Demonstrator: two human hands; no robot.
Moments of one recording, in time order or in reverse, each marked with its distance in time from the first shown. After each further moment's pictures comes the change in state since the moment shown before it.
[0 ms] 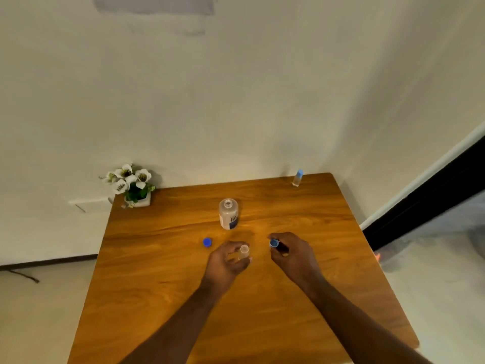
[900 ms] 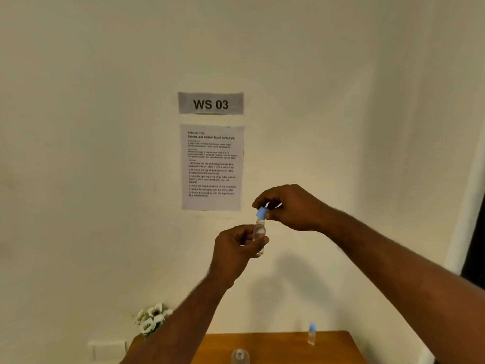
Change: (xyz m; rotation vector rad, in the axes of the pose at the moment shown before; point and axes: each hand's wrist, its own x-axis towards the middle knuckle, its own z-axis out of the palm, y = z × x) left_hand 0.016 0.364 -0.097 -0.305 0.175 0.636; right_hand 0.068 -0.373 -0.289 -0.261 0.000 -0.682
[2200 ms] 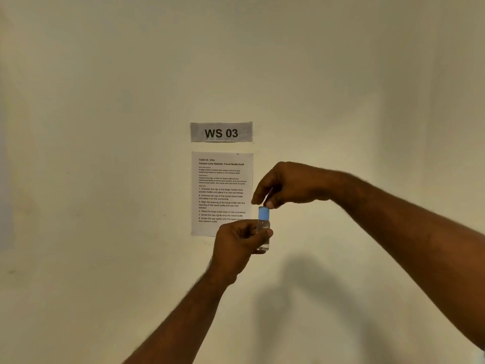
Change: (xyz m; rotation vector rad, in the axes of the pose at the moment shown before) left_hand 0.038 0.062 -0.008 0.005 0.018 0.118; right_hand 0.057 -0.055 -0.076 -0.109 -0.225 -0.124
